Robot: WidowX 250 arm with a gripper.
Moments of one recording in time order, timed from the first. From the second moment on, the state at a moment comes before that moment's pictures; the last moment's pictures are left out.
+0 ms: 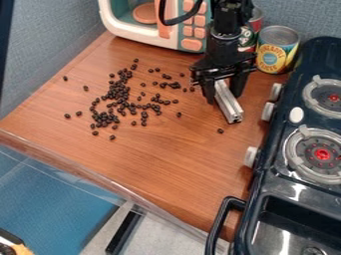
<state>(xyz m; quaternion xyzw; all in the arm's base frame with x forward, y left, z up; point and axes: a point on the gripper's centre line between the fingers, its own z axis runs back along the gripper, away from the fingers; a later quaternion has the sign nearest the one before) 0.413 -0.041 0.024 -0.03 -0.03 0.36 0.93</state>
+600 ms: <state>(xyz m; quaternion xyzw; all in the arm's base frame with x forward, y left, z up) 0.415 -0.036 0.024 -0.02 -0.04 0.38 0.92</state>
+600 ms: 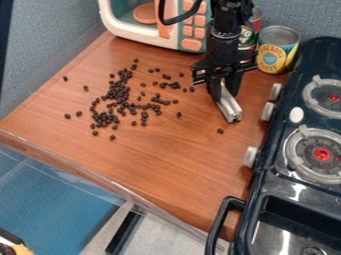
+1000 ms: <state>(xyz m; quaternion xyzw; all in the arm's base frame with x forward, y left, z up) 0.416 -0.022 0.039 -0.07 -0.04 0.42 0.90</state>
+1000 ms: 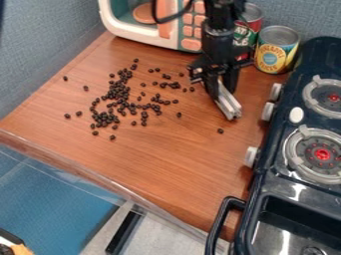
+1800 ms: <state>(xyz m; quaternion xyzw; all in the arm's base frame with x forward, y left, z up) 0.397 0.024 0.079 -0.20 -0.08 0.55 0.81</state>
